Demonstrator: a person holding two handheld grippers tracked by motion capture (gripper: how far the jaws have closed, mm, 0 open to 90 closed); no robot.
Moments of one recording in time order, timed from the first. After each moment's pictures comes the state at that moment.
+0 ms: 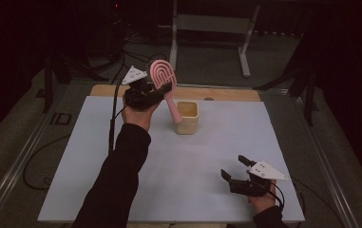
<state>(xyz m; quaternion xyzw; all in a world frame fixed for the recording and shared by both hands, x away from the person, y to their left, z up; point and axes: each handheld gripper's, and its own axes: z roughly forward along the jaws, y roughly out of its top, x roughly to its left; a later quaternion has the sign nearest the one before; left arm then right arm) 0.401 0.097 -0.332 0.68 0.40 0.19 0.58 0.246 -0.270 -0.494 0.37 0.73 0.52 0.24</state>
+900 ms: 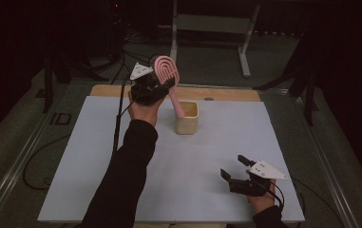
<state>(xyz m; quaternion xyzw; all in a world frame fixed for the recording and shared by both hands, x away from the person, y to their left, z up) 0.420 0.083 -0.335 0.66 0.43 0.20 0.58 0.247 -0.270 -0.494 0.37 0.73 0.52 0.24</state>
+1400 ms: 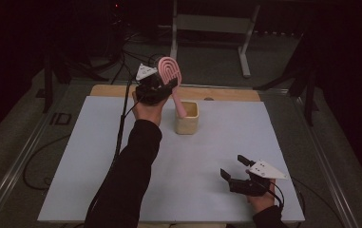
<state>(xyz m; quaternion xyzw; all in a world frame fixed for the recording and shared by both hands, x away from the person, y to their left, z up) 0.428 0.073 -0.343 0.66 0.43 0.21 0.58 0.248 -0.269 -0.495 0.37 0.73 0.52 0.23</state>
